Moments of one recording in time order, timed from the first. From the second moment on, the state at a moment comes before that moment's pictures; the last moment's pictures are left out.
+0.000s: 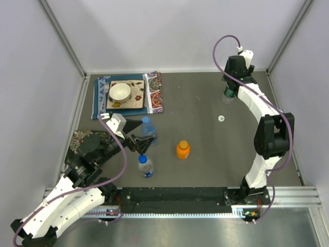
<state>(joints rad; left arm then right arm) -0.71 0.51 0.70 -0.13 0.17 -0.18 0.18 1.82 1.55 -0.26 0.52 0.27</state>
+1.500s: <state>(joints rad) -0.71 0.51 0.69 -0.13 0.19 -0.19 0.18 1.82 1.55 -0.26 0.52 0.27</state>
